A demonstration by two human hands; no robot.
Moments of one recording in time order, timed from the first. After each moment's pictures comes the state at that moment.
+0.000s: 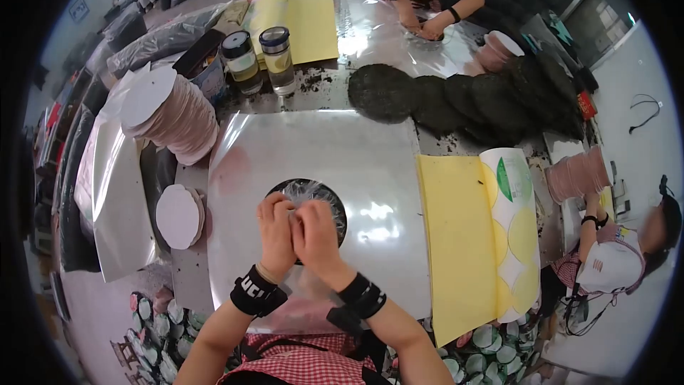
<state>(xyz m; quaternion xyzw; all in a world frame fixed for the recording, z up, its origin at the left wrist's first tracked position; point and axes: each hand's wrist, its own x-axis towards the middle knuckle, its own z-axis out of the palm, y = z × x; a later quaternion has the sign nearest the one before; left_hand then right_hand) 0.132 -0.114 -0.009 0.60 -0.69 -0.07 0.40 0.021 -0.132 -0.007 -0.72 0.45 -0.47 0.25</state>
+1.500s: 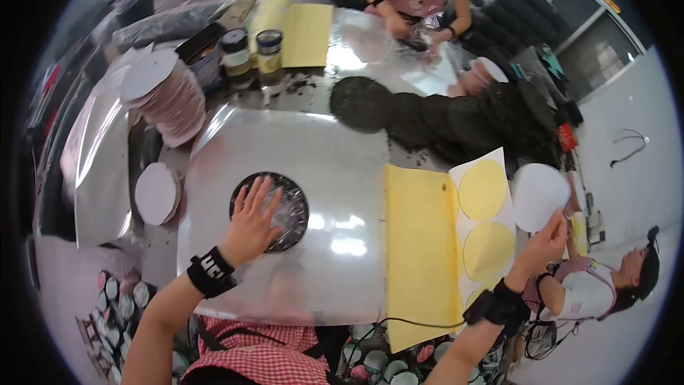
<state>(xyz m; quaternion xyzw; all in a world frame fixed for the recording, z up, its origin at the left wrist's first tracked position) 0.132 -0.104 -0.002 0.58 -0.80 -0.04 0.14 -0.398 -0.165 0.157 -0.49 0.66 -0.56 -0.14</state>
